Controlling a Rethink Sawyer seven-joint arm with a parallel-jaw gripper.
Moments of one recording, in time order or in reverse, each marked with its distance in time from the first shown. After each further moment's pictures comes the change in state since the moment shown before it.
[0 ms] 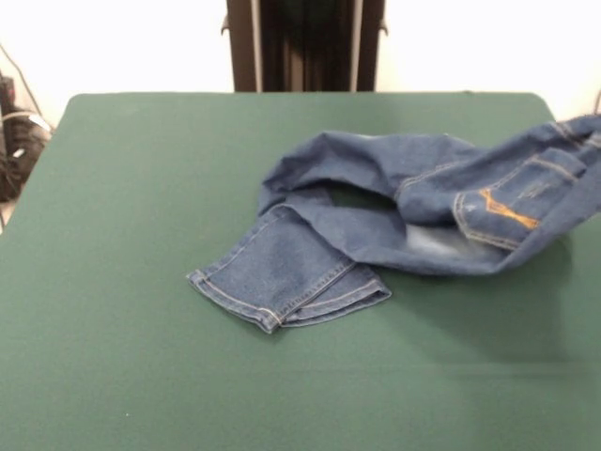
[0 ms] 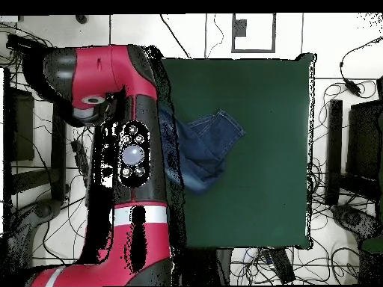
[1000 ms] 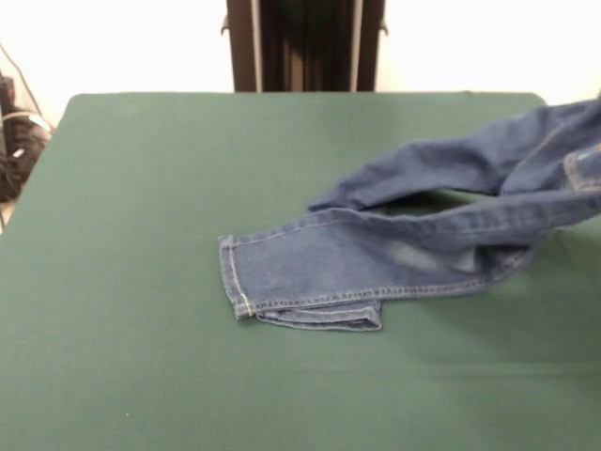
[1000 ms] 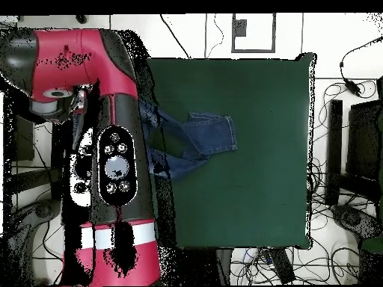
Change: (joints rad) arm 0.025 -0.091 0.020 -0.028 0.128 0.021 0.001
